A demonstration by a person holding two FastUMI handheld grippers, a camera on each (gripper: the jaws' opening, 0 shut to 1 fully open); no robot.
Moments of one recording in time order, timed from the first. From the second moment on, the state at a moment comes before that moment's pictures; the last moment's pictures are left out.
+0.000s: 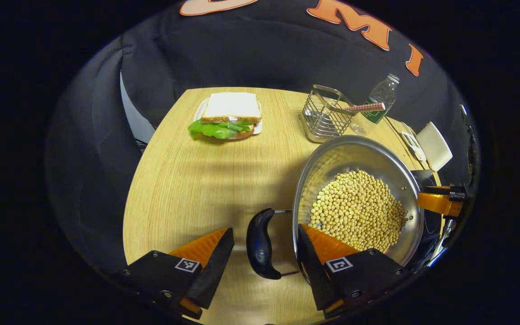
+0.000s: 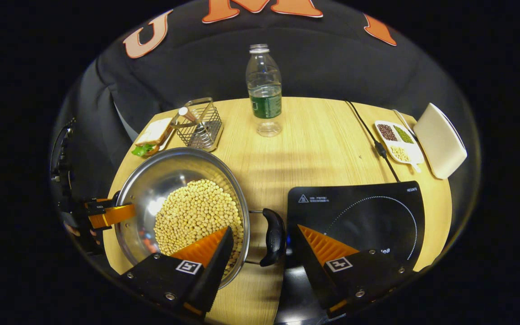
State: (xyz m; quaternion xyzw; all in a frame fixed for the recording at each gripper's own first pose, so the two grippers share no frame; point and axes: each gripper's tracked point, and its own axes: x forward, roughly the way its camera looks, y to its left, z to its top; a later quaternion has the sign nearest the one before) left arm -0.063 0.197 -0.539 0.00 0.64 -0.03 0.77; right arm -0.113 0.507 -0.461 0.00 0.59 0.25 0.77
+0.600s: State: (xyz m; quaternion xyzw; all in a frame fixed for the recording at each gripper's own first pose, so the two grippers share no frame) left arm -0.064 0.196 -0.550 0.02 0.62 -0.01 0.78; right arm -0.123 0.527 -0.490 -0.03 0.61 0.24 0.75
